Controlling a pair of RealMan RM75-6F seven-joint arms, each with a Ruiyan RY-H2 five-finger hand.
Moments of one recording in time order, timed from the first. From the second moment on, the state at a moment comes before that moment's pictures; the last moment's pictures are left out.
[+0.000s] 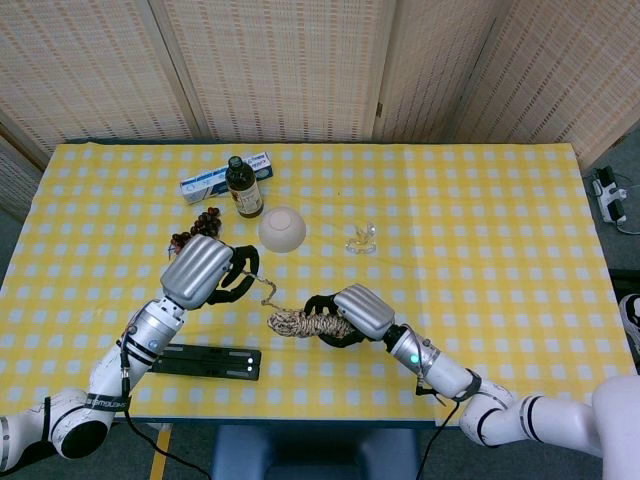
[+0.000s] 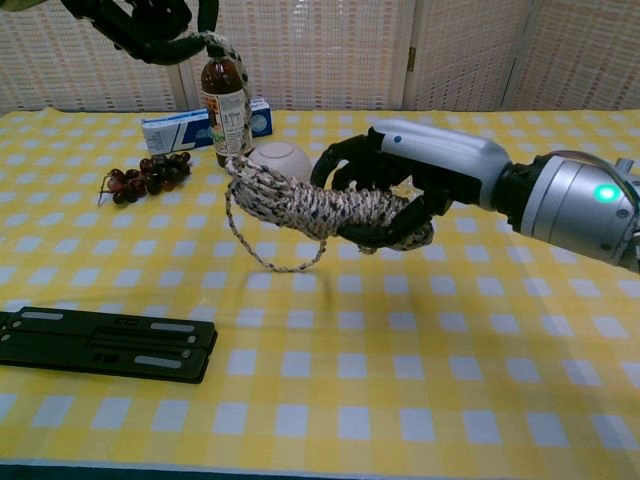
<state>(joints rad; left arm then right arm) -0.75 -1.15 -0.34 -1.95 1.22 1.00 0.21 0.80 -1.55 0.09 -1.46 -1.57 0.98 0.41</state>
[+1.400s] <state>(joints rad) -0.65 -1.09 -0.06 -1.79 1.38 0.88 -0.15 0.72 -1.87 0.43 -1.33 -1.31 1.23 0.73</state>
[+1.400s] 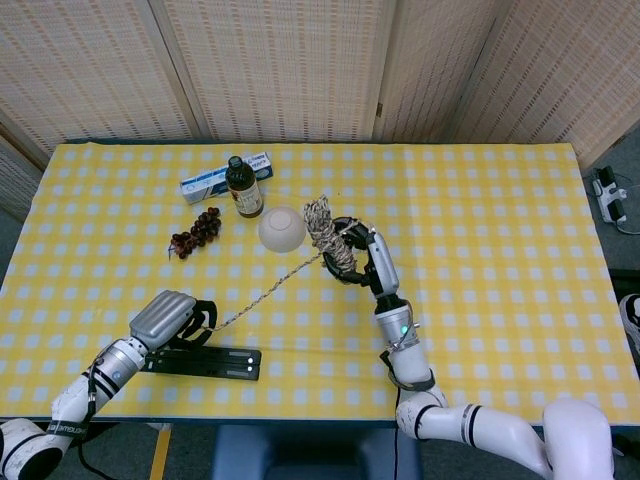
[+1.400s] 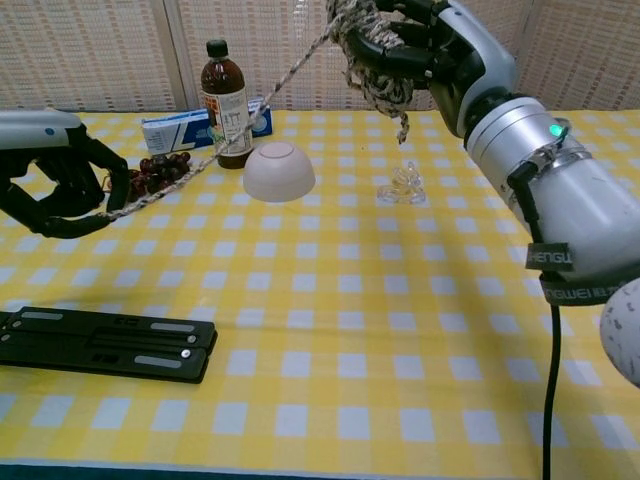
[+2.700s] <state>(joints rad) -0.73 -1.25 -0.16 -1.52 1.05 0.87 0.06 0.72 -1.50 0.17 -1.49 -1.65 1.09 1.14</state>
